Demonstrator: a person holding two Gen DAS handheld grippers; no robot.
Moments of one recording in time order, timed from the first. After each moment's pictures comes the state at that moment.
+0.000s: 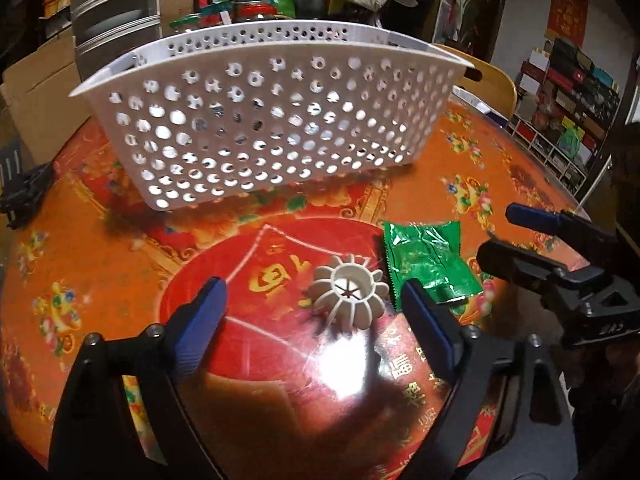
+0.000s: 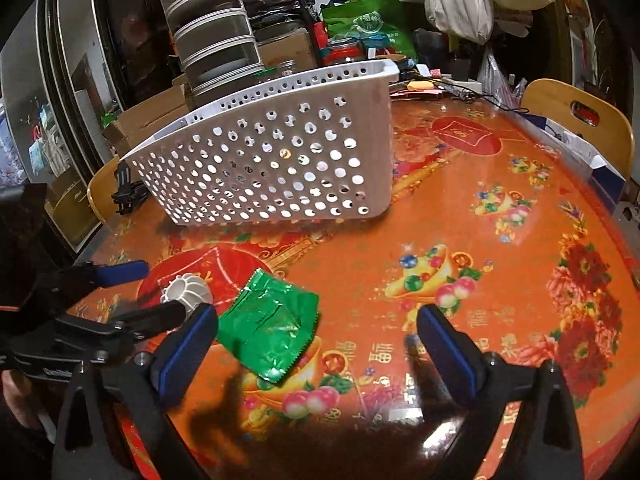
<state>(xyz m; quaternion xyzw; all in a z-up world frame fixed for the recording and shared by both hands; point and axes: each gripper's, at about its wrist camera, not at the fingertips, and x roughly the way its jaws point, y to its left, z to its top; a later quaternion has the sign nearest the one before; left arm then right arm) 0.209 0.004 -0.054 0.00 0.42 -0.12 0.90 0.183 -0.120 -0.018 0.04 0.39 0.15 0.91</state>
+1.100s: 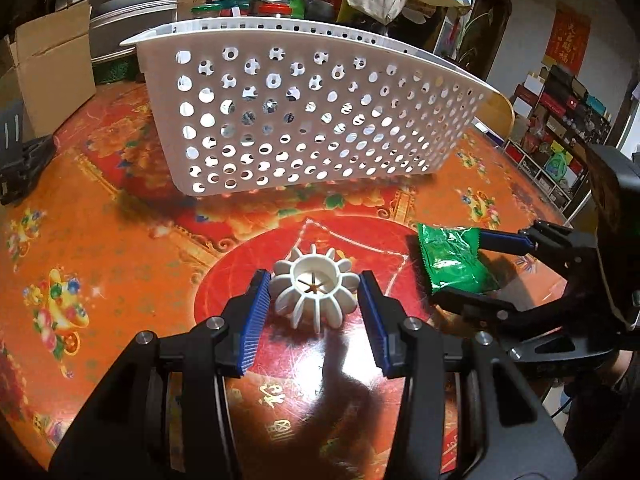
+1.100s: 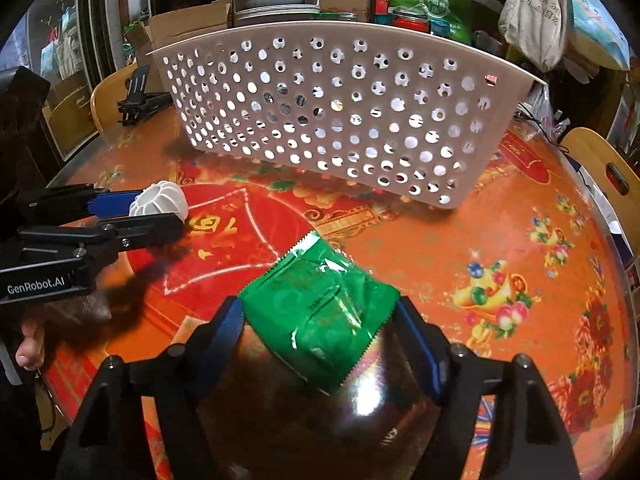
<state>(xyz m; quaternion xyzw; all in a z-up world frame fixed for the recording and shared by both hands) 0.212 0.056 -0.069 -0.06 0.41 -0.14 0.90 0.199 -0.037 -0.042 -0.10 0.44 0.17 0.87</state>
